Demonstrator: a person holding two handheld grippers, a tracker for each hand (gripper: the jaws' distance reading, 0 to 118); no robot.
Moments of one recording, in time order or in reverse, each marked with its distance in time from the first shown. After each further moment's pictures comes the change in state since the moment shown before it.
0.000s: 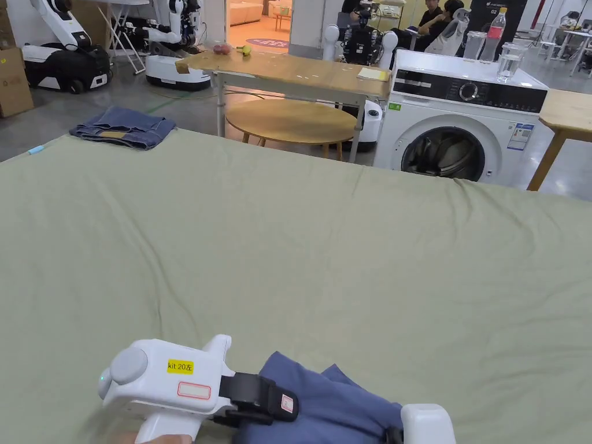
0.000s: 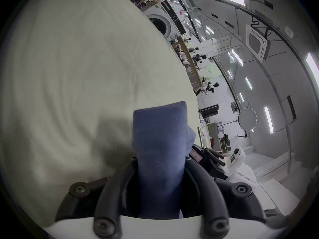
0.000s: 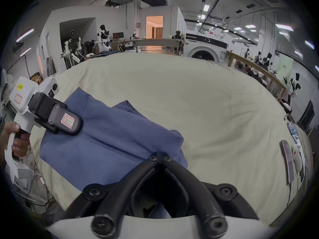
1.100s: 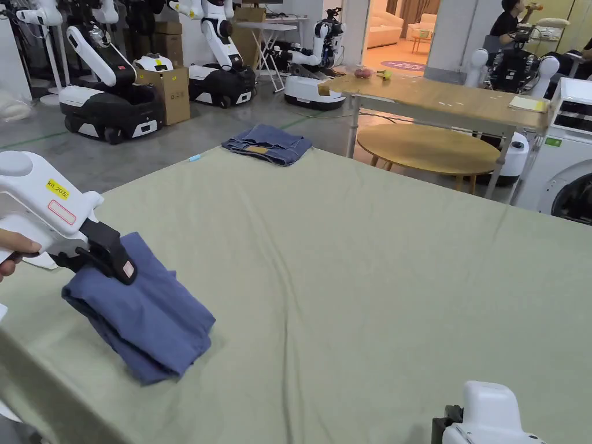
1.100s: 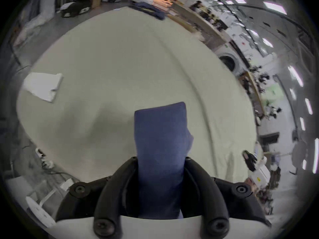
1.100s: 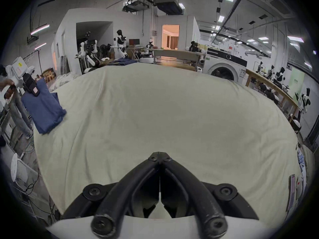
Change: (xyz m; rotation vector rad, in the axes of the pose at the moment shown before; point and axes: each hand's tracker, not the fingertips) left arm -0.057 0.108 0.418 0.148 0.704 0.180; right arm -0.088 0.085 -0.037 0.081 0.106 0.089
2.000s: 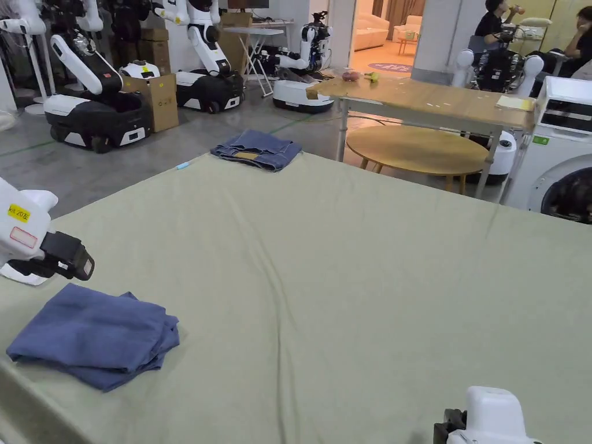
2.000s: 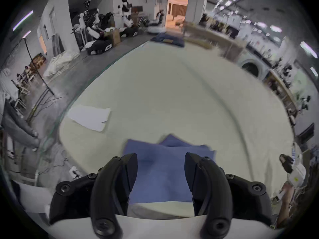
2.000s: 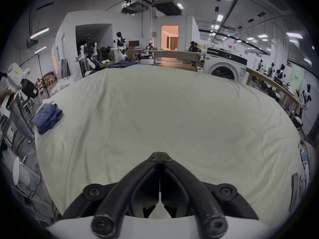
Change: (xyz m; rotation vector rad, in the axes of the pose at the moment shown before) left arm 0.053 -0.062 0.027 0.285 0.253 -0.138; right arm 0.011 0.005 -0.001 0.015 0.020 -0.027
